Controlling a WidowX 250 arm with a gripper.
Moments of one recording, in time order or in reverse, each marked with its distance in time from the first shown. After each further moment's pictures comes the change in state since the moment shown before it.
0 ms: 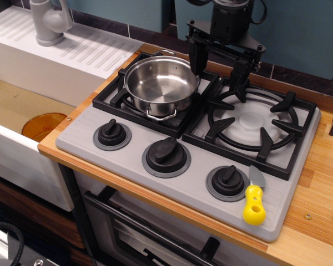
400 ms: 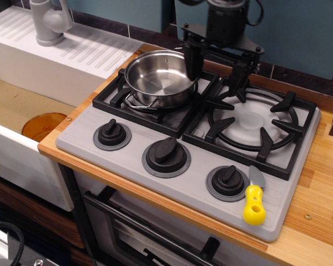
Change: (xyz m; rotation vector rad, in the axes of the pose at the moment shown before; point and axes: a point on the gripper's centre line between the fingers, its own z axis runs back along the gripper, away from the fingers) arm -0.004 -0.012 0.000 -0.021 -0.007 0.034
